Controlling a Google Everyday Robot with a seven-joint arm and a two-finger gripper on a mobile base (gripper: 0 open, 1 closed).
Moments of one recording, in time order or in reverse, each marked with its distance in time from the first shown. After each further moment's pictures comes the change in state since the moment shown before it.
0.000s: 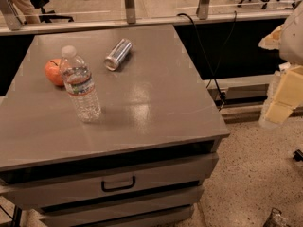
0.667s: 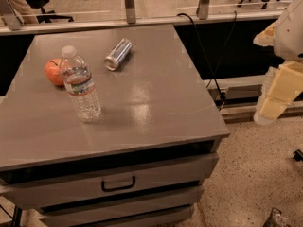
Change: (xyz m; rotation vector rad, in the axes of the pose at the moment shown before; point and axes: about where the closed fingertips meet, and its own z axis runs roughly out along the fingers) arm -0.011 -0.004 0.000 0.003 -0.015 -0.019
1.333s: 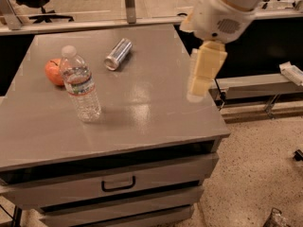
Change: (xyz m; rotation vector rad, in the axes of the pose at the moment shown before) arm -0.126 -0.017 0.030 -0.060 -0.115 -0.230
